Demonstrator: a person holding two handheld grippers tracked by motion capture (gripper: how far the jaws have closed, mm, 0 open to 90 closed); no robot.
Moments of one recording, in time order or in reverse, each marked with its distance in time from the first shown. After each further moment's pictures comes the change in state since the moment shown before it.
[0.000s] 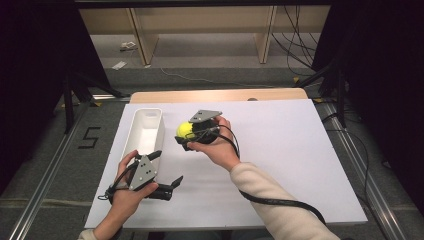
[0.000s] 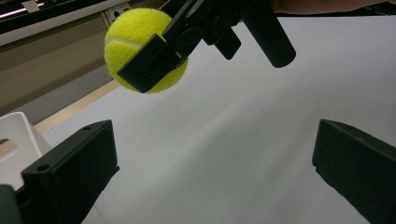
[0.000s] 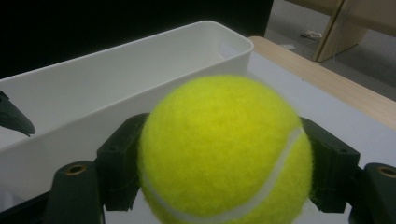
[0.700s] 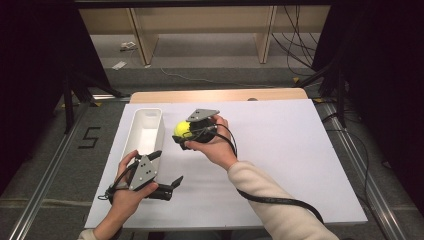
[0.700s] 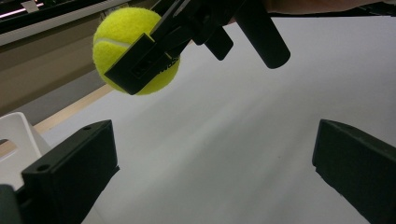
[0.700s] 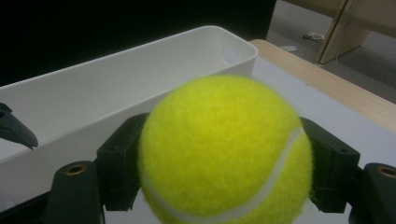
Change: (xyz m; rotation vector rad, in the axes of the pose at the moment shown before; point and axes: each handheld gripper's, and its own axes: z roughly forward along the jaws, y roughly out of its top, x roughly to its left) left arm 0.000 0.000 0.000 -0.001 -0.001 0.000; right arm 0.002 0.005 0.004 -0.002 0.008 -0.002
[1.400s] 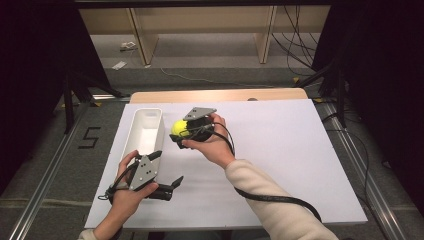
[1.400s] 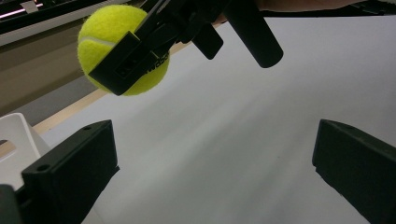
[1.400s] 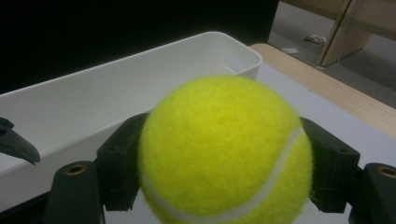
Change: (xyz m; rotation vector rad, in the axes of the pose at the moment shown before) left arm -0.001 0.000 0.000 -0.002 -0.003 0.000; right arm 0.003 0.007 0.005 -0.003 0.004 -0.006
